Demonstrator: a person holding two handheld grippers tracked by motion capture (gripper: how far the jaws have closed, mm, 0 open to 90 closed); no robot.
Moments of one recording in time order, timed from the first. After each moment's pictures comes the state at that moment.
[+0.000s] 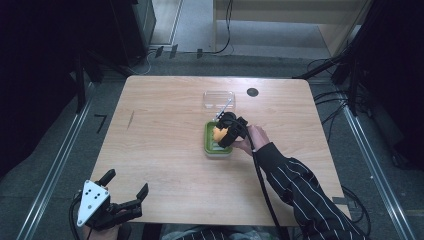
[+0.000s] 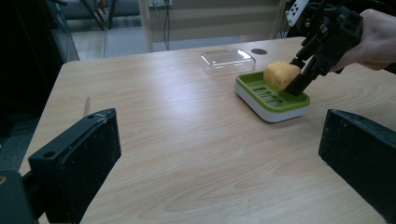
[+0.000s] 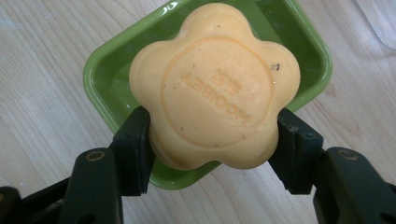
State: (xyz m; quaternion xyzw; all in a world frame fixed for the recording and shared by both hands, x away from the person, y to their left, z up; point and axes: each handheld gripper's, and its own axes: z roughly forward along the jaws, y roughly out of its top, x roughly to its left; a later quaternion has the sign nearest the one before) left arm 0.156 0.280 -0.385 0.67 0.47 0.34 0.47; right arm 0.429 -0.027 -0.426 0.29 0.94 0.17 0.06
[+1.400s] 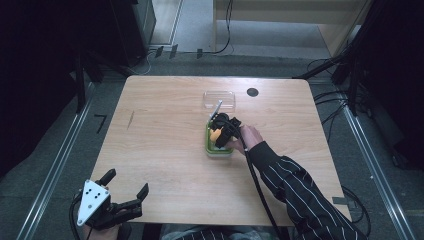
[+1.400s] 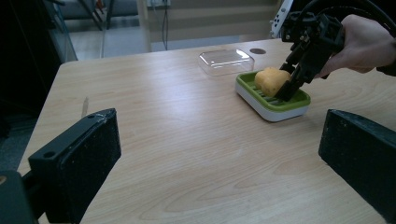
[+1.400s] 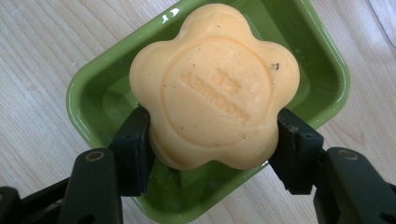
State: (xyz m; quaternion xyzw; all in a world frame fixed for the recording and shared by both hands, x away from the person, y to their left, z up) left arm 0.157 0.280 -0.386 0.67 0.47 0.34 0.47; right arm 0.434 -0.007 -0.436 0.30 0.94 0.13 0.08
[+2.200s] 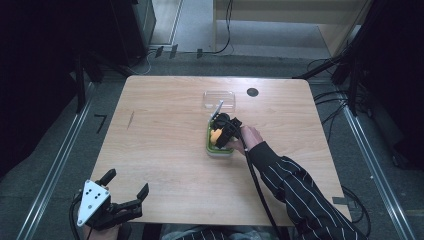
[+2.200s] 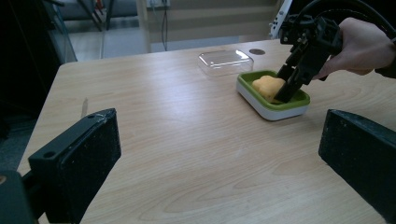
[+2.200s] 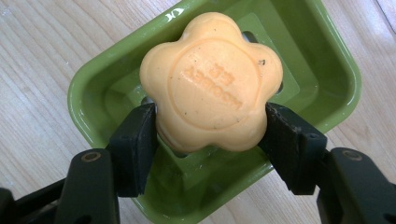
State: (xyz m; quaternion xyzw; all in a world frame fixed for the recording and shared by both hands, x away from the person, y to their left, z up) left arm 0.156 0.280 -0.385 0.67 0.47 0.34 0.47; right arm 0.436 -0.009 -0.439 0.31 0.94 0.13 0.08
